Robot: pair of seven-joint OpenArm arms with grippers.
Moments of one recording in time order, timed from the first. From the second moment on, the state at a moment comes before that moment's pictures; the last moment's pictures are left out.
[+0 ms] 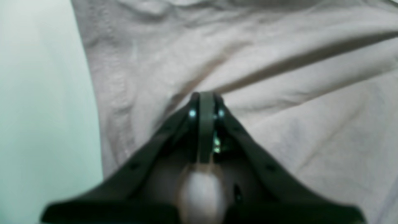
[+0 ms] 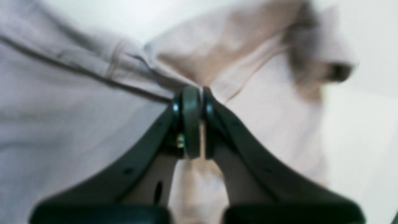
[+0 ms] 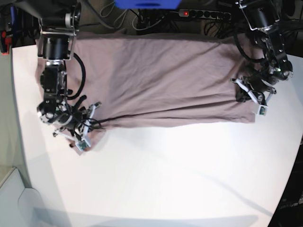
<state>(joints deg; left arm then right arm) 2.6 -12.1 -27.7 76.2 -11.7 -40.3 38.3 13.3 6.7 9.9 73.3 -9.3 40.1 -38.7</state>
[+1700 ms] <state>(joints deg) 0.4 -12.1 -27.5 75.6 -10.5 -40.2 40.0 15.1 6.6 12.9 79.0 -9.3 40.1 -38.8</state>
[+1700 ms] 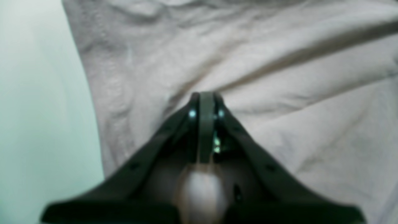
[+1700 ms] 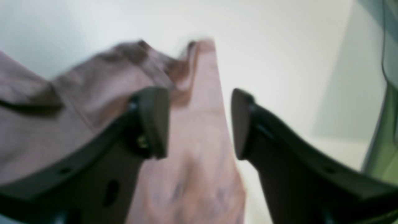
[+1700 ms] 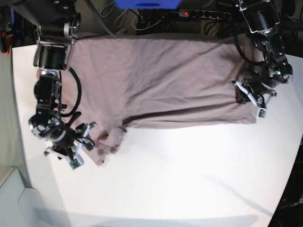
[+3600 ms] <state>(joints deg) -11.2 -5.8 -27.4 88.9 -2.2 -39.8 63.2 6.5 14.7 16.7 85.2 -1.3 39.9 -44.7</state>
